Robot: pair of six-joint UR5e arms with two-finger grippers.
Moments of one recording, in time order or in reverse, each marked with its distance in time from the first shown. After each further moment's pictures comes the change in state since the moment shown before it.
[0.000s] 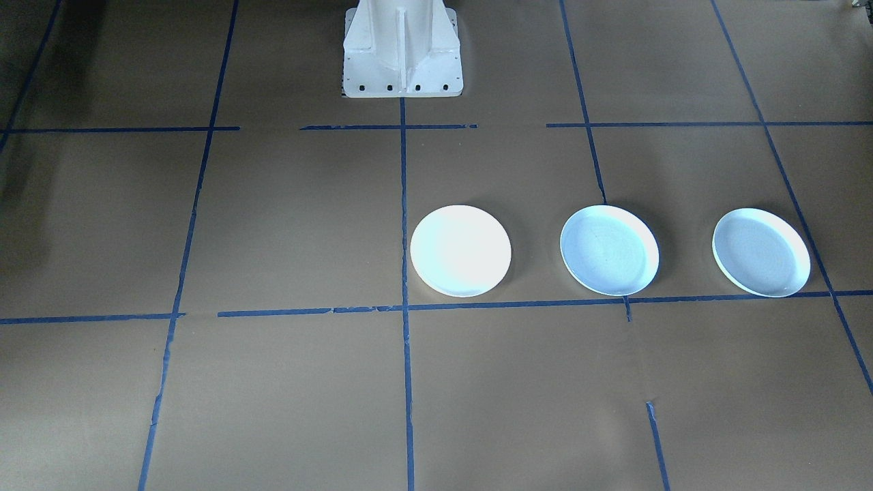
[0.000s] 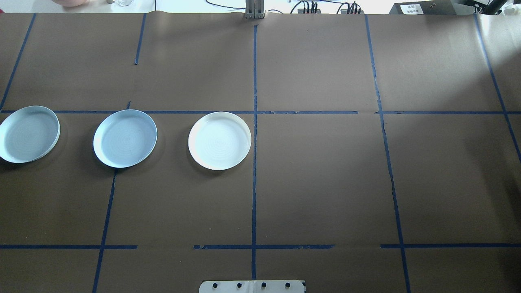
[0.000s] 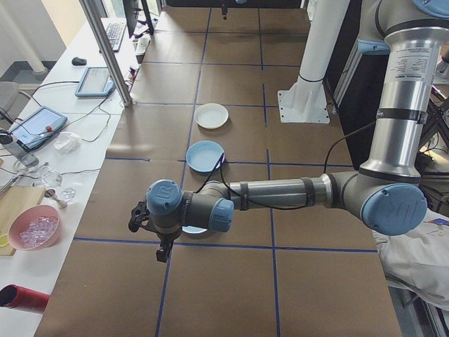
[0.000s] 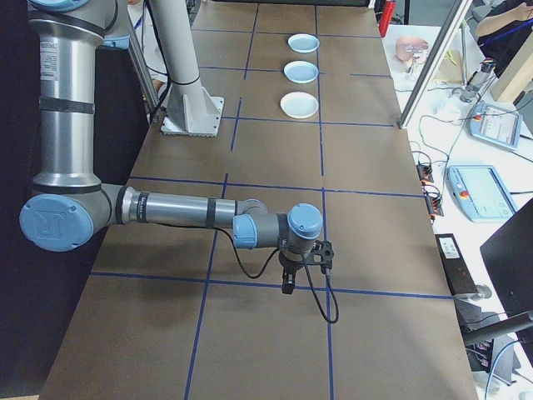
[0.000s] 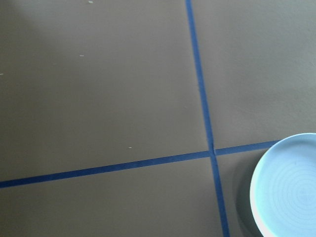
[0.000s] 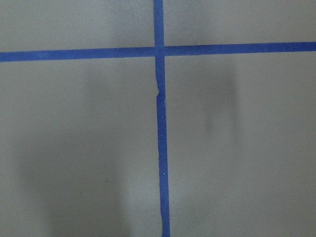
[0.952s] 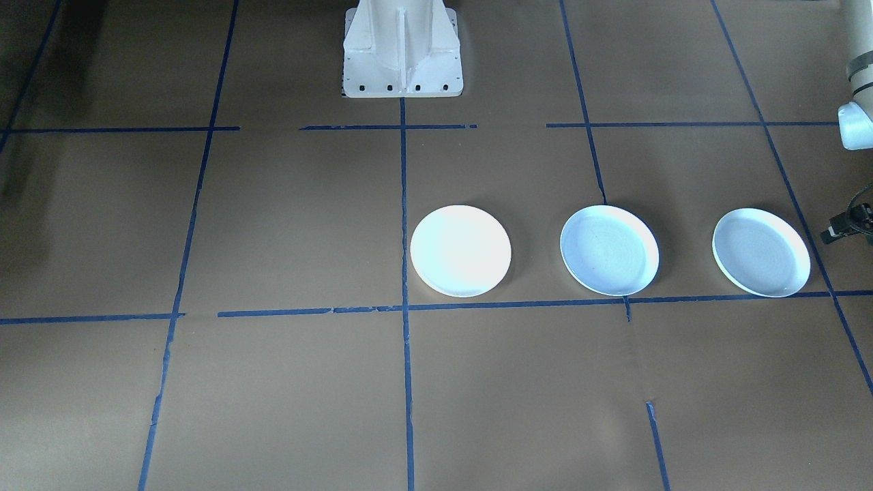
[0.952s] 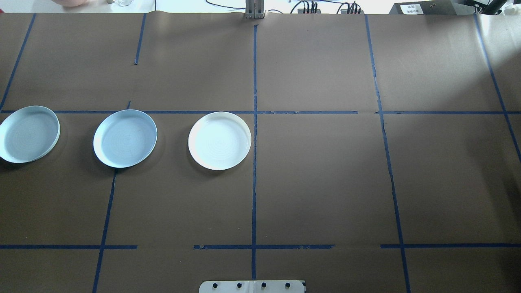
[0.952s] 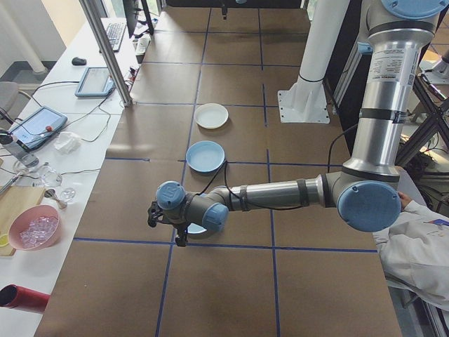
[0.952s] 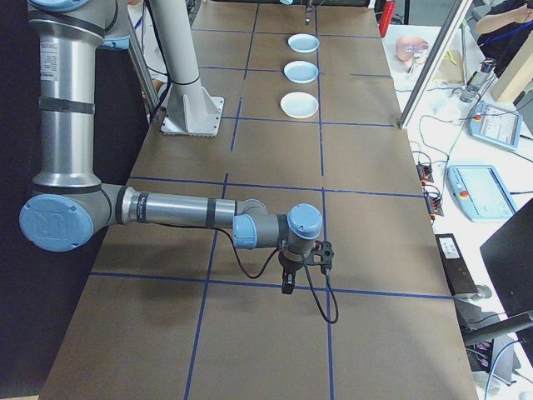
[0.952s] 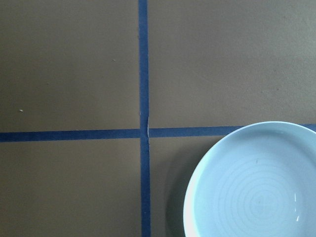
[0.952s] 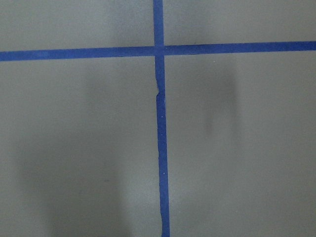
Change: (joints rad) left arm 0.237 -0.011 0.135 -0.239 -0.051 -0.377; right arm 0.000 -0.001 0.000 0.000 0.000 0.000
